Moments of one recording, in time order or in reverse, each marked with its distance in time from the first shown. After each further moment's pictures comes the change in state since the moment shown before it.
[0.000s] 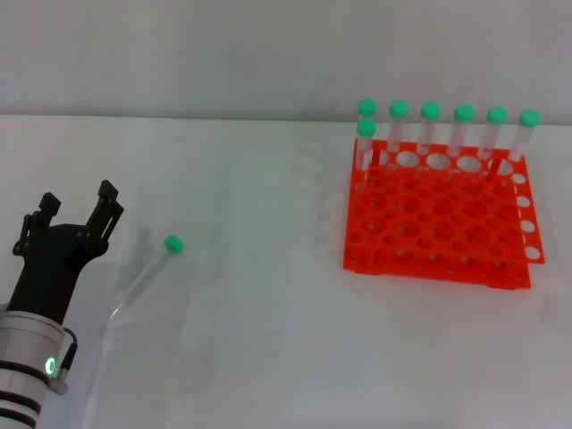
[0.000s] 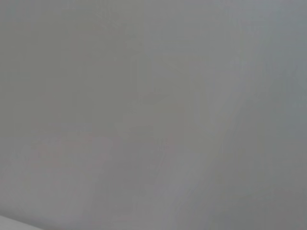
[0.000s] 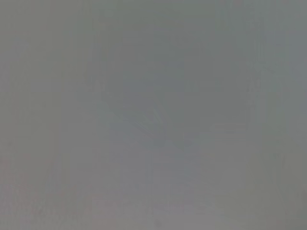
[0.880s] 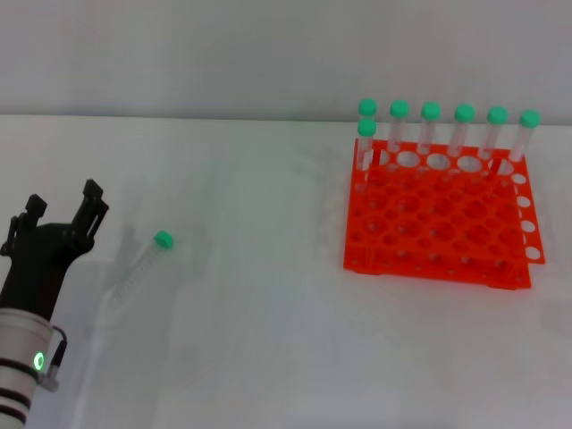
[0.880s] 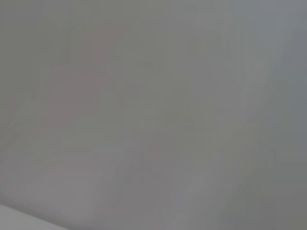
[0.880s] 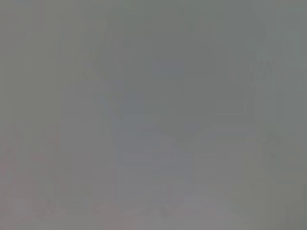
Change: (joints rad) left arm -0.012 0.002 -0.011 -0.028 -0.028 -0.011 -0.040; right arm -0.008 0.005 -0.012 0.002 -0.010 0.012 0.025
